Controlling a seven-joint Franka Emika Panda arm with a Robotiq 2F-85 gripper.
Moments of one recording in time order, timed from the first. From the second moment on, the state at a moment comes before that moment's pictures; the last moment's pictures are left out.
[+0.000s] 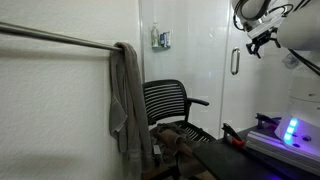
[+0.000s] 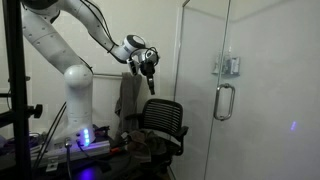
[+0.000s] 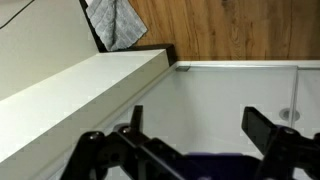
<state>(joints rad) -0.31 -0.68 -0.06 -2.75 -0.77 1.99 0.73</state>
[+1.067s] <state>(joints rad) -0.33 -0.63 -0.14 -2.77 -1.10 2.30 1.20</state>
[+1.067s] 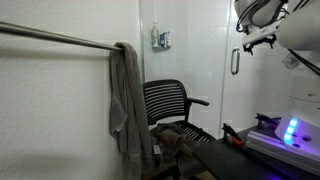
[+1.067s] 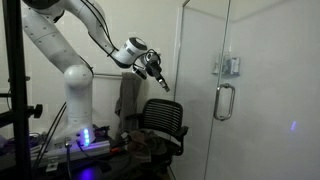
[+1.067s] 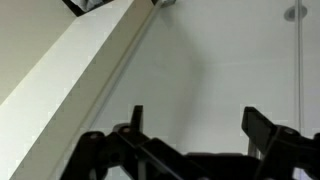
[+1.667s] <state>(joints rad) -0.38 -0.42 -0.42 -2.68 -1.41 2.73 1.42</state>
